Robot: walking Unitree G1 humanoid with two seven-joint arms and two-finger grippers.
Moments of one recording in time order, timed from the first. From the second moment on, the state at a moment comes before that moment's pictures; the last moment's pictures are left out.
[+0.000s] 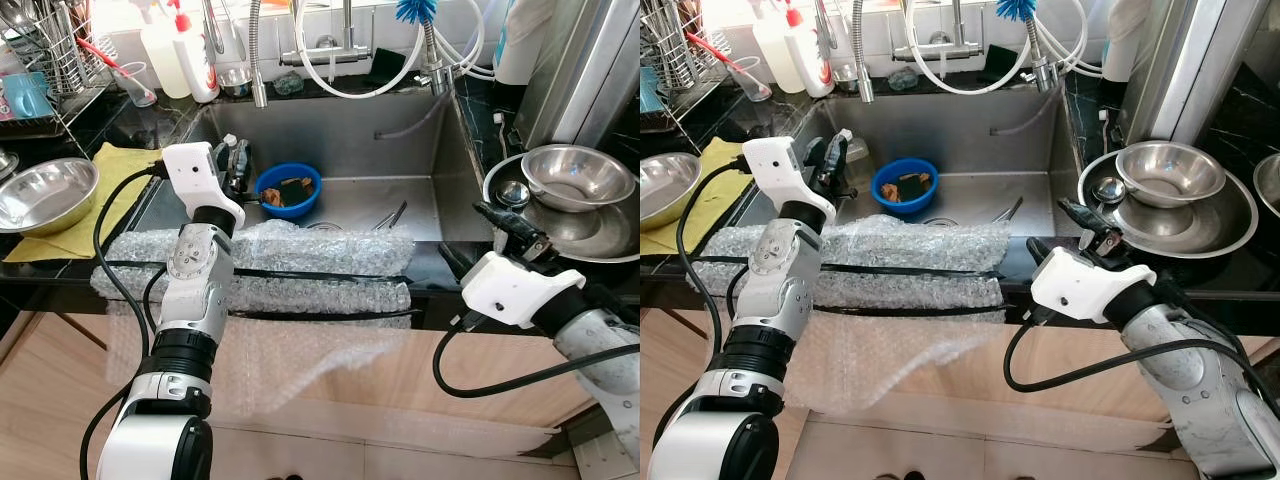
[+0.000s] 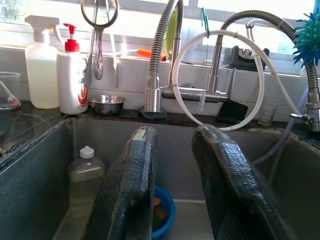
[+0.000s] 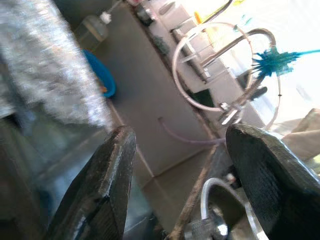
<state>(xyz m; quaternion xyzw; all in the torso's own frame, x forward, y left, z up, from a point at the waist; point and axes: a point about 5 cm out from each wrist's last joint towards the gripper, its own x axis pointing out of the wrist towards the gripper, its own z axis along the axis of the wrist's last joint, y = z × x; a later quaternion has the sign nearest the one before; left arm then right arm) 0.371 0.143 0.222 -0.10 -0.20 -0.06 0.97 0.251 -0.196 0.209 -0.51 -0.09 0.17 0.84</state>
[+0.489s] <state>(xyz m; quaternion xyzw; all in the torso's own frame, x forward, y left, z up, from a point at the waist) 0.371 0.143 0.222 -0.10 -0.20 -0.06 0.97 0.253 -0.202 0.203 -0.52 -0.07 0.15 0.84</state>
